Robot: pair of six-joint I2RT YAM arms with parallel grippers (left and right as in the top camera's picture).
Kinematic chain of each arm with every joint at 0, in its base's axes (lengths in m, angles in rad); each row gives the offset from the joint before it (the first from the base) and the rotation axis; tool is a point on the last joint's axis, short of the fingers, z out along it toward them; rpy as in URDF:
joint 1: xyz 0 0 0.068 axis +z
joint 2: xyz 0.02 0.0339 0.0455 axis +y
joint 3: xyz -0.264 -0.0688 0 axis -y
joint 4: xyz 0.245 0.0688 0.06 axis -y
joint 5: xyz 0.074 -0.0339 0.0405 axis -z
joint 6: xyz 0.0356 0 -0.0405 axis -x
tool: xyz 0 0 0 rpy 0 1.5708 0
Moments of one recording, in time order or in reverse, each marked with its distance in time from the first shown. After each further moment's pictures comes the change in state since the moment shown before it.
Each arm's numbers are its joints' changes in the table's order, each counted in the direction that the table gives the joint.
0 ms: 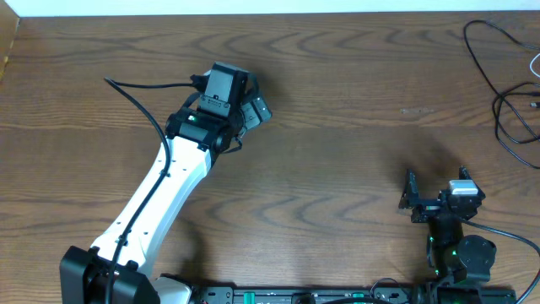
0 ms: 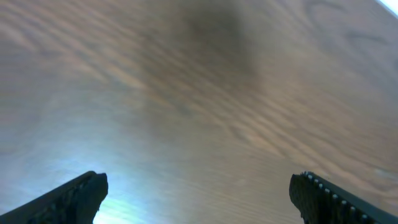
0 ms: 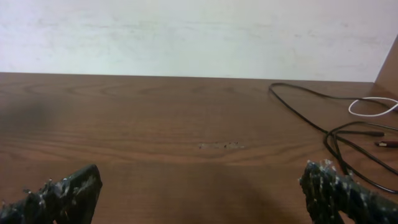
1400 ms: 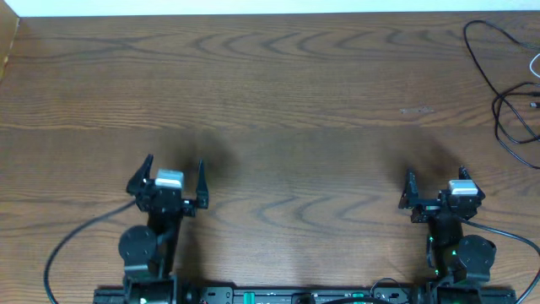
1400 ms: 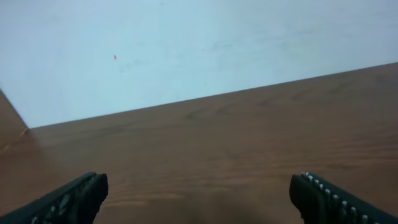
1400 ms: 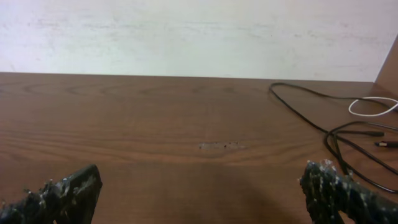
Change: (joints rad) left arm 0.414 -1.326 -1.120 0.724 0.230 -0.960; right arm 0.000 0.001 0.000 0.000 0.000 0.000
